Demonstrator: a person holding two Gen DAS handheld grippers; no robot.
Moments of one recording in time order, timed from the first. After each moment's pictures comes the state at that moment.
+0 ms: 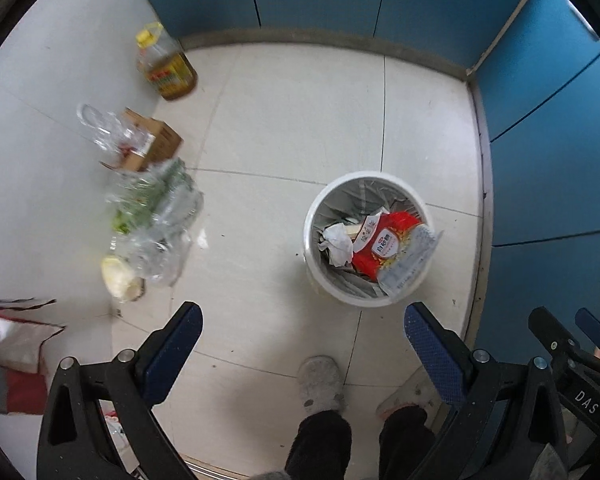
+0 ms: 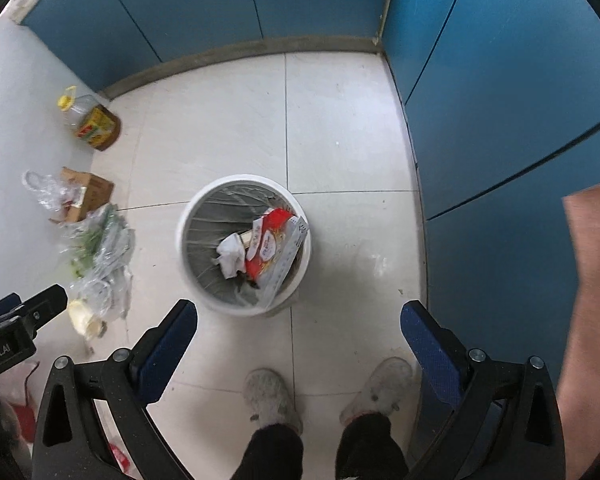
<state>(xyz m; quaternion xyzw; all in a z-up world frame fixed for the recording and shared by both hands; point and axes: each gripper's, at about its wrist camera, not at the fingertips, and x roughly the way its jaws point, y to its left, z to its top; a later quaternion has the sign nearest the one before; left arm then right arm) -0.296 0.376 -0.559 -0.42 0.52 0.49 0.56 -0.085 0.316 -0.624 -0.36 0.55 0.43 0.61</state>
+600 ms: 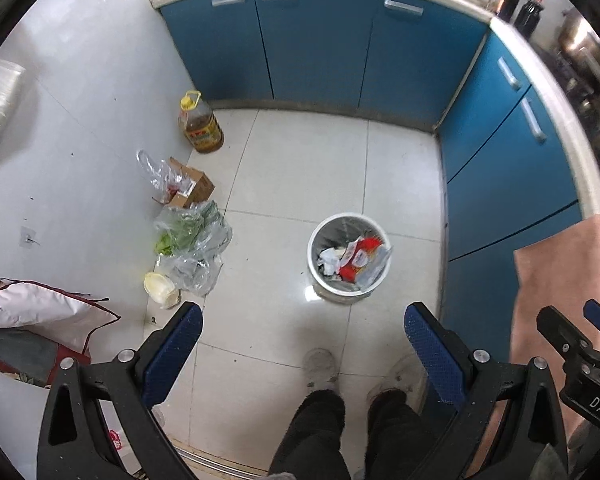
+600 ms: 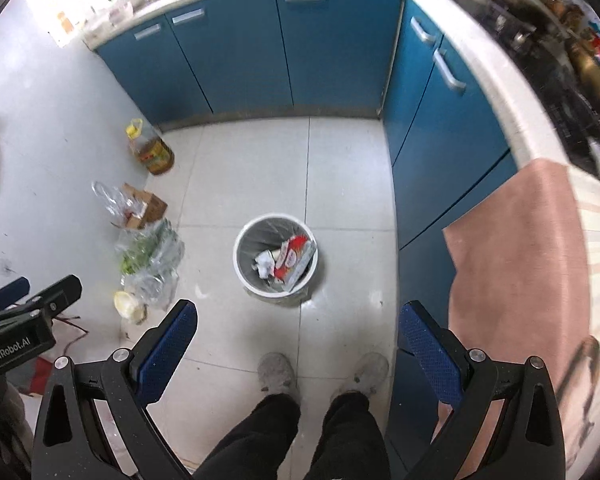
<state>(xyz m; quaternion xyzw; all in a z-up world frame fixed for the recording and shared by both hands) -0.307 0.282 -0.313 -0.37 0.47 0.52 0.61 -0.109 0.223 -0.325 -0.33 0.50 0.49 0.64</state>
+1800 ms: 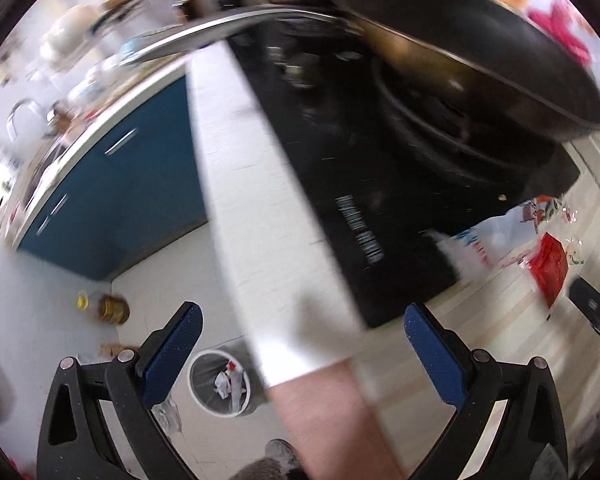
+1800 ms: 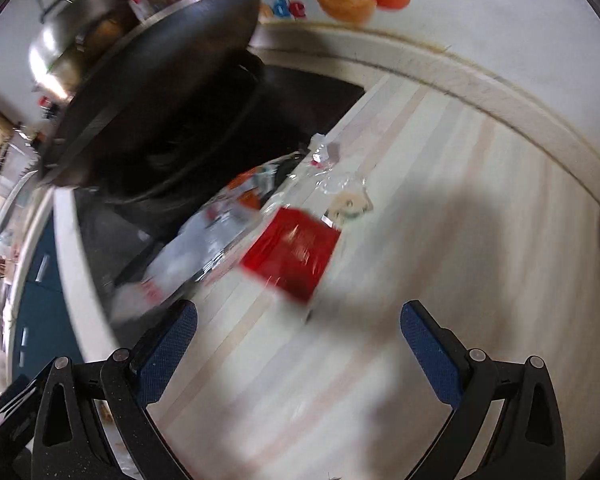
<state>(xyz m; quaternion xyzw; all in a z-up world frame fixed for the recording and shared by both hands) 0.253 0.272 -0.293 -0.14 0.55 0.37 0.74 0.456 0.063 -0.324 -0.01 0.57 0.19 0.80</state>
